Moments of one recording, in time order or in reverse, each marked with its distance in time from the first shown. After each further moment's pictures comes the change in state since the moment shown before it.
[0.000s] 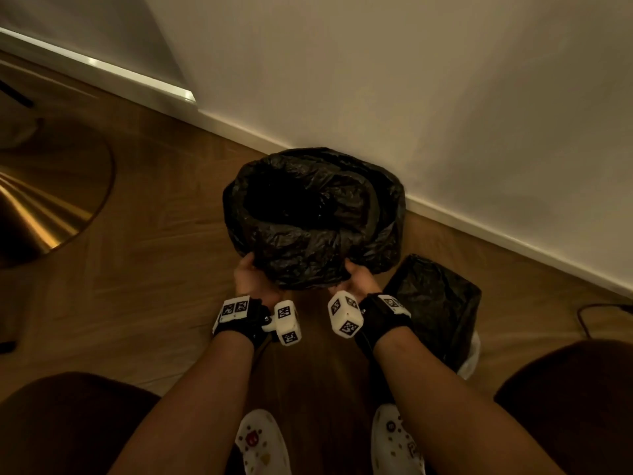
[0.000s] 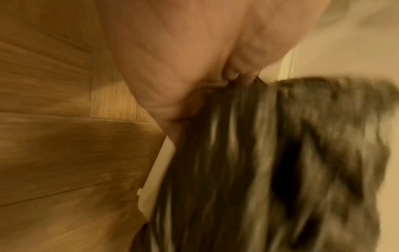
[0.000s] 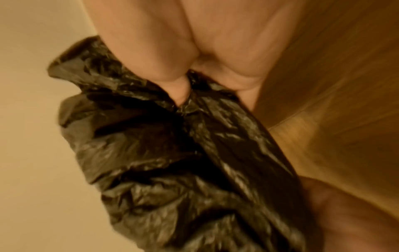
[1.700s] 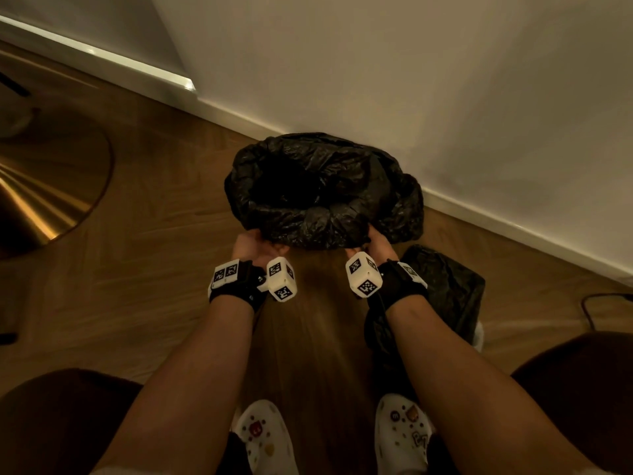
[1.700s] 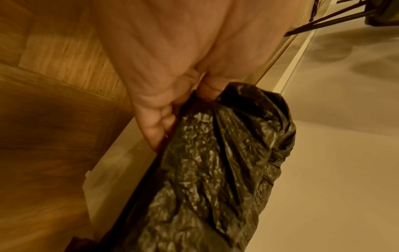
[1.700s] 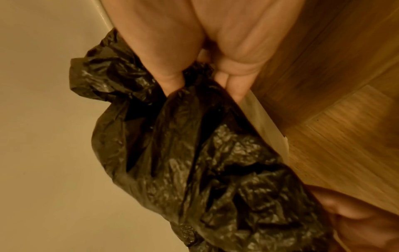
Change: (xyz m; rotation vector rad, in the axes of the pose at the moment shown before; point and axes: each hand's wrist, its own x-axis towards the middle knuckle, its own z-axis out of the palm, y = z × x) left_hand 0.019 0.032 0.020 -0.088 -0.094 -0.058; right_hand 0.002 -0.046 0.009 0.293 -0.021 -0.053
